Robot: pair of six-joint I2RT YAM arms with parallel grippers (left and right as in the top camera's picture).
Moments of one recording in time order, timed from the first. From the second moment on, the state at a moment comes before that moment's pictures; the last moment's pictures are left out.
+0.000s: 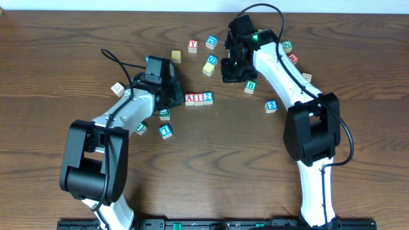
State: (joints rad) left arm -0.24 1.87 1.12 -0.35 0.23 -0.49; right arm 0.38 2.30 2.00 -1.04 -0.21 0.26
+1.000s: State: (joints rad) left arm -0.28 1.89 1.12 -0.30 0.27 -0.44; right arm 0.38 2.30 2.00 -1.04 -0.20 0.24
